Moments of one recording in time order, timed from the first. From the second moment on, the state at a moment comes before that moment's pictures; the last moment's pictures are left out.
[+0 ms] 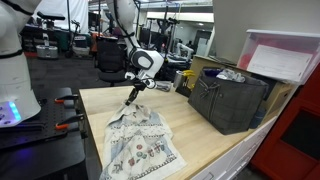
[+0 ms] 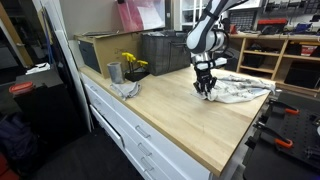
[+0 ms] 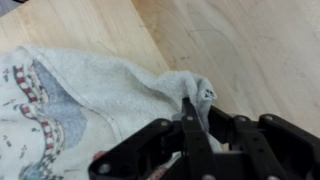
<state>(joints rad) -0.04 0.57 -0.06 -2.08 0.16 2.24 0.31</state>
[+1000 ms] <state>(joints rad) 0.00 0.55 0.09 -1.98 0.19 2.22 0.05</state>
